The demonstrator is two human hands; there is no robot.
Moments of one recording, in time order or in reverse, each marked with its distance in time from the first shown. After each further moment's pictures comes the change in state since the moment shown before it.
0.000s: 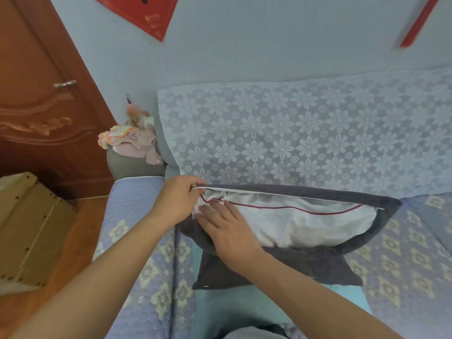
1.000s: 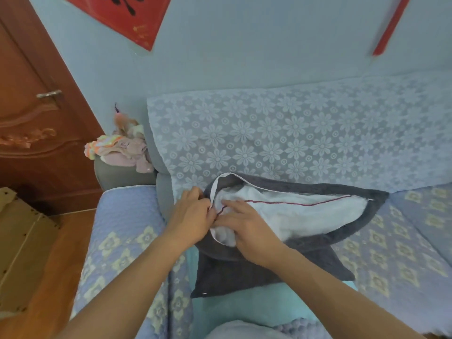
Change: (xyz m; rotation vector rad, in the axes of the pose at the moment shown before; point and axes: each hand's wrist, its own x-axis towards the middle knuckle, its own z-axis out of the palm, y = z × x) left_hand -0.018 -0.017 0.042 0.405 -0.061 0.232; right_hand -0.020 0.025 -0.027 0.340 0.113 0.063
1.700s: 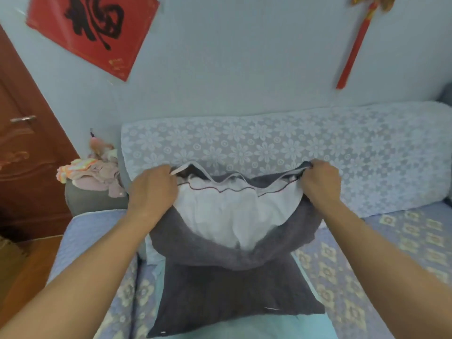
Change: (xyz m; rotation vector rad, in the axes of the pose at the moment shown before) left_hand 0.077 0.083 -0.084 0.051 0.318 -0.271; right_hand -0.014 0.148 -0.231 -0.252 0.507 0.974
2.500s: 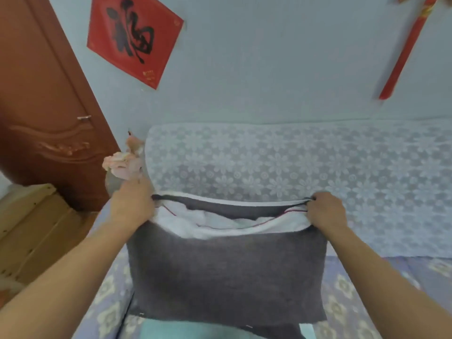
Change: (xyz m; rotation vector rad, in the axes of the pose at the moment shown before) left_hand -0.019 0.026 0.027 0.410 -0.064 -0.234; right_hand 0.083 0.107 0.005 -0.051 -0.421 -0.095
